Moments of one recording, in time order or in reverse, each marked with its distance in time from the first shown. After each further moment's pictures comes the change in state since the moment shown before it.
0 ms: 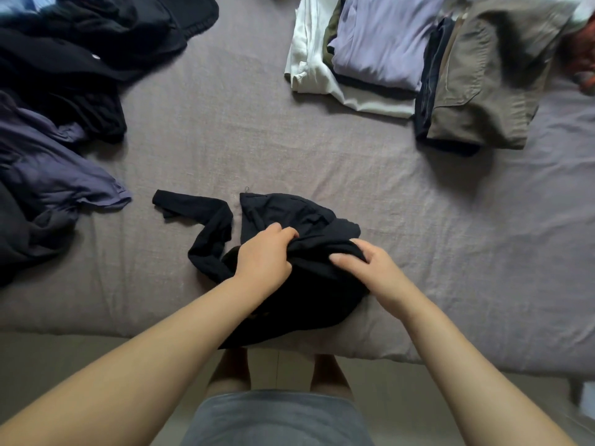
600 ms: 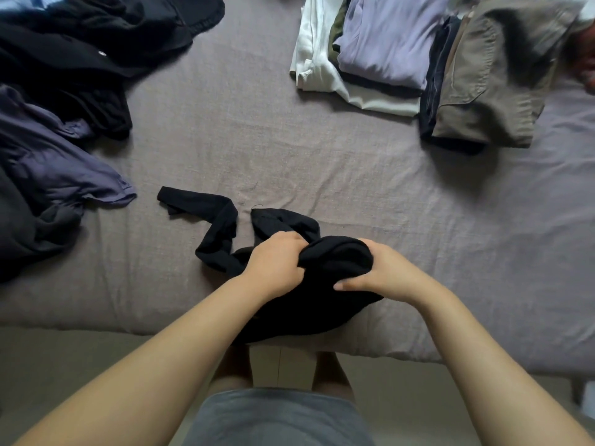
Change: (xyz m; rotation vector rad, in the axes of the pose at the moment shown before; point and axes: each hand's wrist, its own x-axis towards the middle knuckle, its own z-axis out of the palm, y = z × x) left_hand -0.007 0.007 -0.004 -0.036 -0.129 0.119; right_hand -0.001 -0.011 -0.012 -0.568 -0.101 0.068
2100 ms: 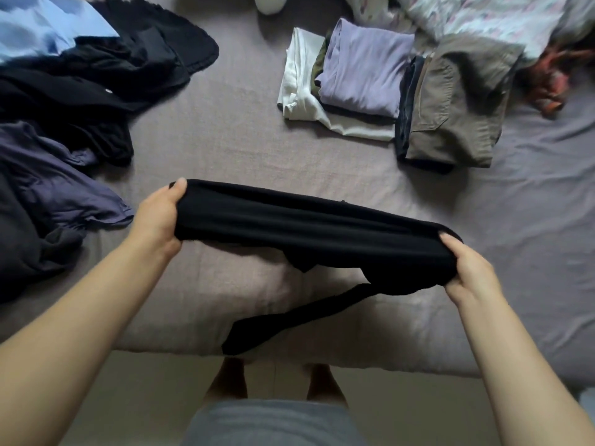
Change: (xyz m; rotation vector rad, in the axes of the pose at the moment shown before) left_hand -0.007 -0.067 -0.108 -1.410 0.649 -0.571; right_hand -0.039 0.046 -0.077 1.107 0.902 0.302
